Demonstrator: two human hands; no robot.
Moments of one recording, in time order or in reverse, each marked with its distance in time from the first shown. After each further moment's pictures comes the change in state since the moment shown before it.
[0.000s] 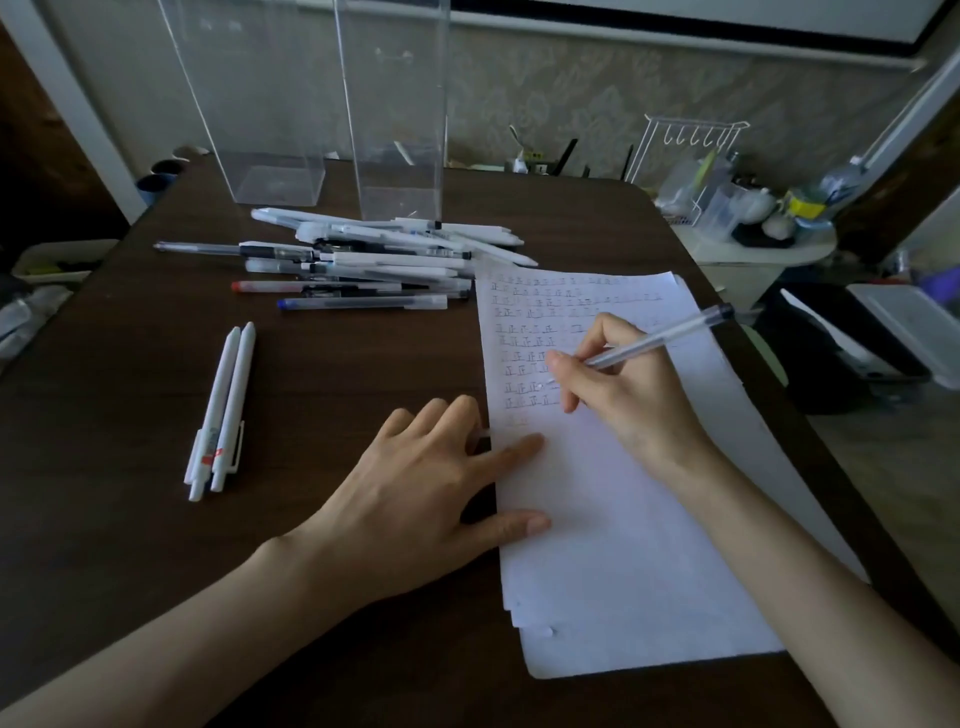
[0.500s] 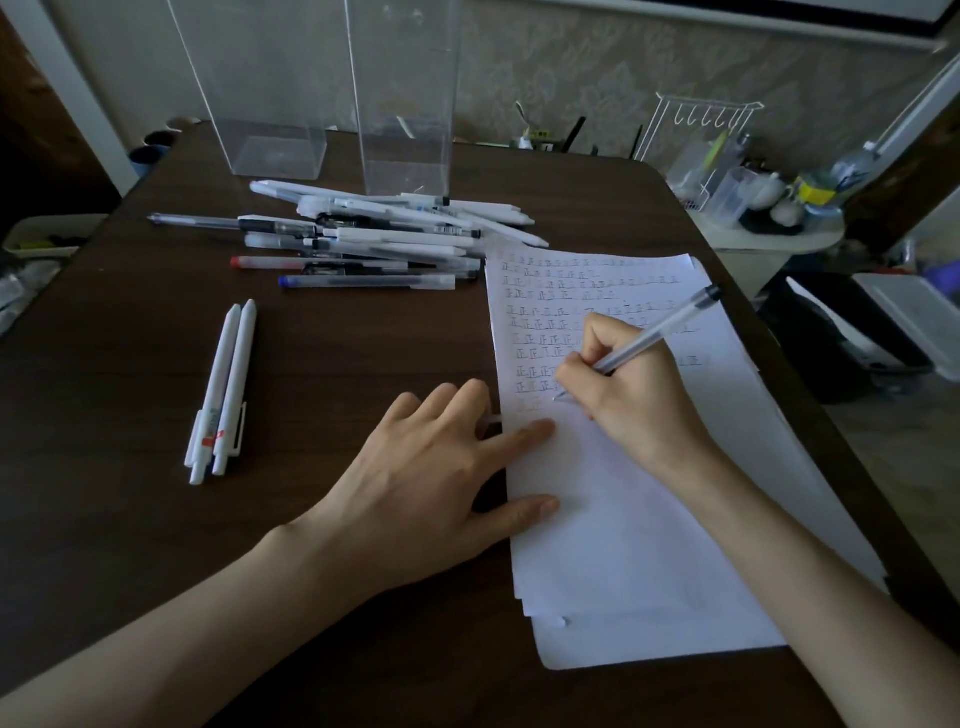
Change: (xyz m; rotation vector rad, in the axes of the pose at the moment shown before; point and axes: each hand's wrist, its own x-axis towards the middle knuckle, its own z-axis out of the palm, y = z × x) left_hand 0.002 0.001 -0.001 0.012 0.009 -0.023; right_hand -0.003 0.005 0.010 -0.181 0.001 -0.068
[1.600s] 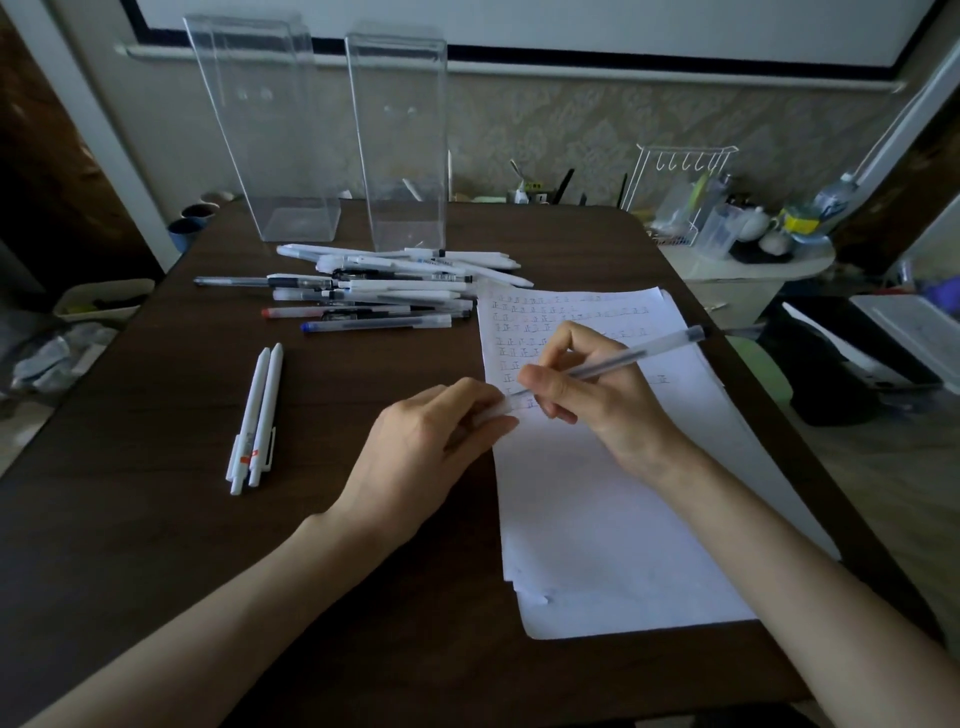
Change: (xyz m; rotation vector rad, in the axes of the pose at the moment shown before) left_hand 0.009 0.004 -0.012 -0.442 0.358 -0.118; right_hand -0.005 -0.024 -0.010 0.464 -0.227 -0.051
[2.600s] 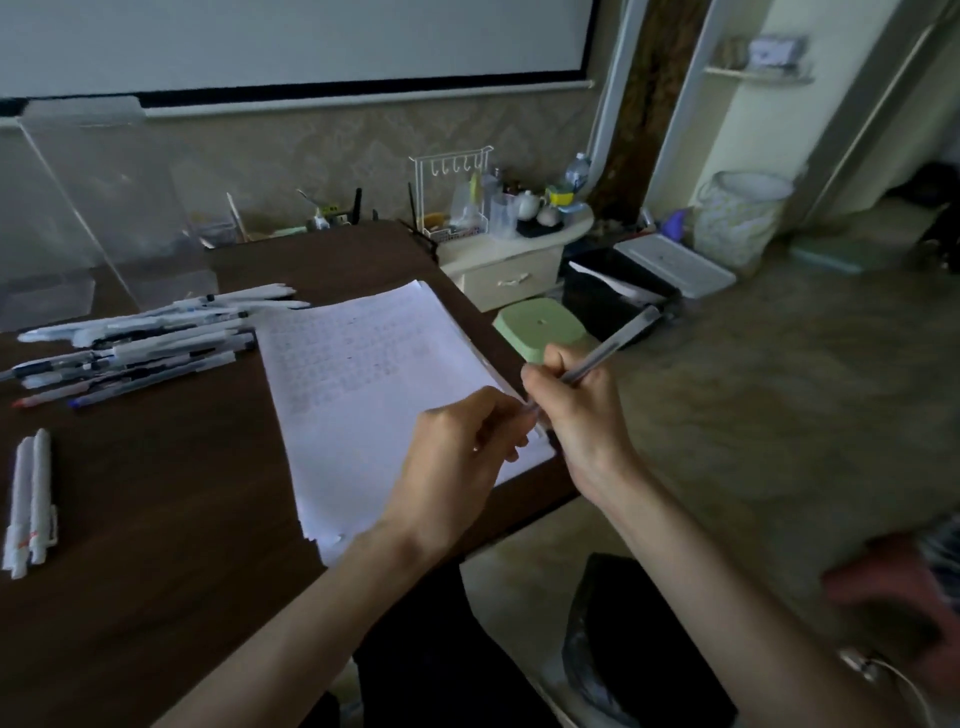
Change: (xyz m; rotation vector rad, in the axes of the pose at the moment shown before) left_hand 0.002 0.165 0.076 -0.466 -0.211 0.043; right_hand -0.153 -0.058 -0.058 -0.004 0.740 -0.043
